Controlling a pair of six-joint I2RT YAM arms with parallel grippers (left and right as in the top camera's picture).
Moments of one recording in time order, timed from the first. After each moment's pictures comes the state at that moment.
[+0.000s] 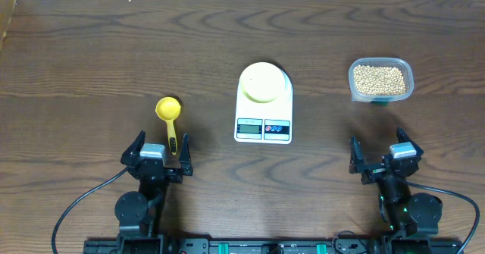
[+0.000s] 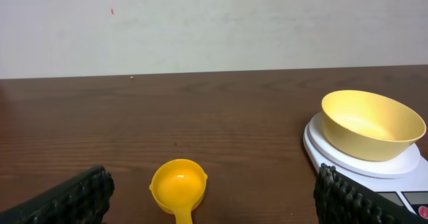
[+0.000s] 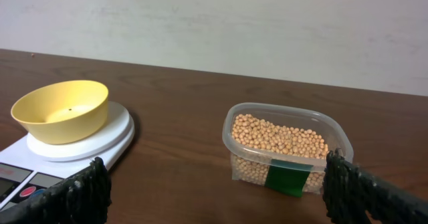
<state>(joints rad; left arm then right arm) 0.01 0.01 0.02 -0.10 0.13 0.01 -0.01 0.01 0.01 -0.06 -0.18 -0.05</state>
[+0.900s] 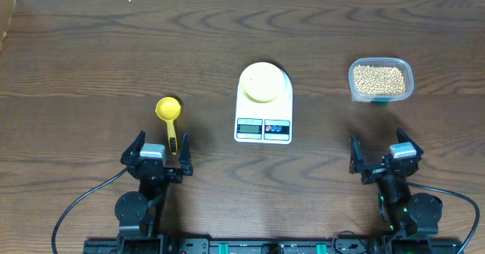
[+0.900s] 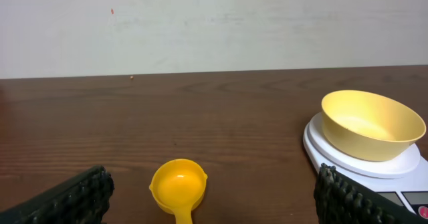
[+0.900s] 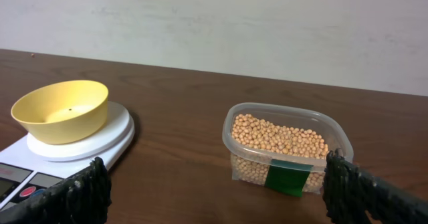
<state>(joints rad) 0.01 0.01 0.02 -0.10 0.13 0.01 -0.01 0.01 0.01 -0.06 -0.18 -0.05</state>
